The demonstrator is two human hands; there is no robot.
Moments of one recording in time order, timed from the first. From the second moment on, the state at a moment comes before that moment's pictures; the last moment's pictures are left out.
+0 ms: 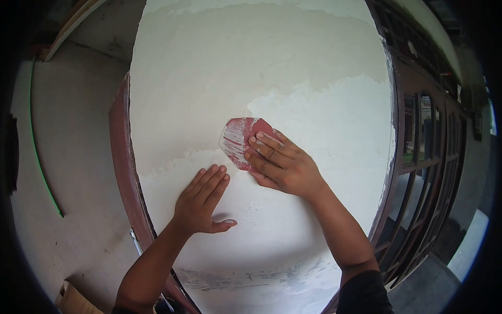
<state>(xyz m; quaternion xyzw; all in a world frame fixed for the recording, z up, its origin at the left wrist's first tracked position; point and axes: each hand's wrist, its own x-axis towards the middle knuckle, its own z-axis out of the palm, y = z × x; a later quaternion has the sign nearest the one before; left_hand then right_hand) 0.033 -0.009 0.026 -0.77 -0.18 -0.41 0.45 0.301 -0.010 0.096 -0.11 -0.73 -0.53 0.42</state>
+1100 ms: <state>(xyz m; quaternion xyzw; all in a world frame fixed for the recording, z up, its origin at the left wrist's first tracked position) 0.035 -0.010 0.026 -0.77 -0.17 -0.42 0.45 0.320 -0.009 0.086 -0.14 -0.71 -0.53 0.44</state>
